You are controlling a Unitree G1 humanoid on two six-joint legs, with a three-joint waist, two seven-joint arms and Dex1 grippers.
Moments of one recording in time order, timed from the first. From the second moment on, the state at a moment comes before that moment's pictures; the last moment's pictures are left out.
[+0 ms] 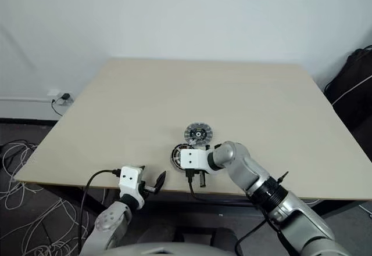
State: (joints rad) left arm 0.34 0.10 -0.15 -0.09 -0.09 0.10 -0.25; right arm -0.43 -0.50 0.65 -0.02 -0.24 0.47 1.05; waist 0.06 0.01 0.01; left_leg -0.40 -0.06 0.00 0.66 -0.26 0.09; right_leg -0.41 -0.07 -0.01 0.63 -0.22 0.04
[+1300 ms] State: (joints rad) left arm 0.35 0.11 -0.15 -0.12 -0.09 0.10 -0.25; right arm -0.46 -0.40 0.60 0.12 -0.20 0.44 0.95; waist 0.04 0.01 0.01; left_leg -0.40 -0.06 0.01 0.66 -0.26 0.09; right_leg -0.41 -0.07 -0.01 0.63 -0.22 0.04
